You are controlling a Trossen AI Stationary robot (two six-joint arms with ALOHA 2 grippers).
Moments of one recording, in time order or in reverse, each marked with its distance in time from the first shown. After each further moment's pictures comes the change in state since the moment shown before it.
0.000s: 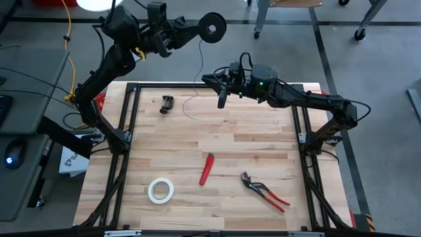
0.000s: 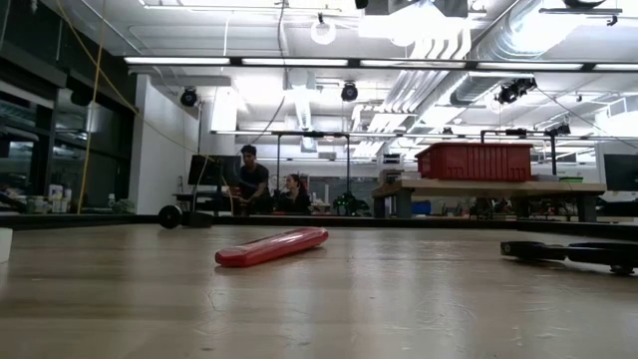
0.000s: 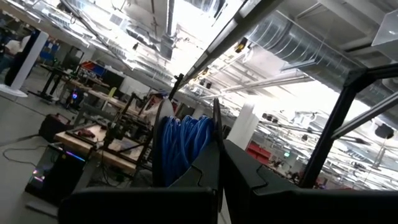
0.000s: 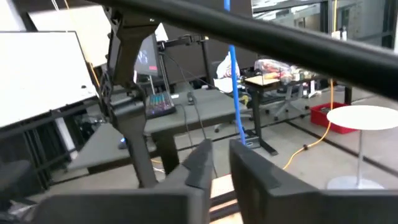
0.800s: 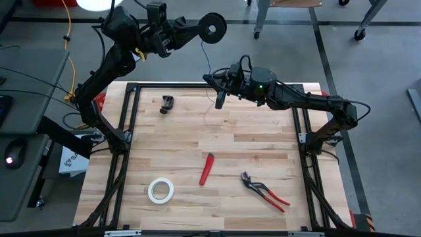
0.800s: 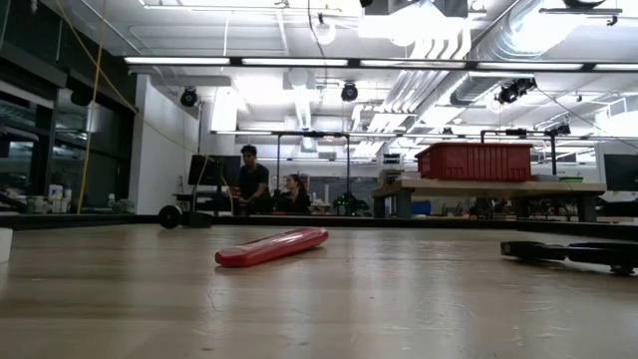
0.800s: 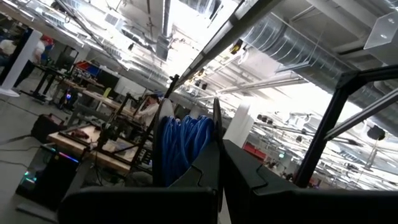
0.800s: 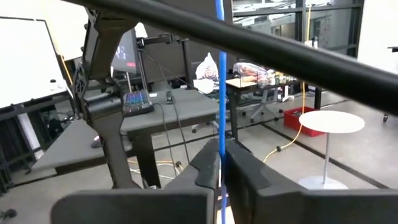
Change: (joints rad) left arm -0.007 0.000 0.000 0.018 0.003 -0.017; right arm 0.031 0.000 0.000 -0.010 0.124 -0.068
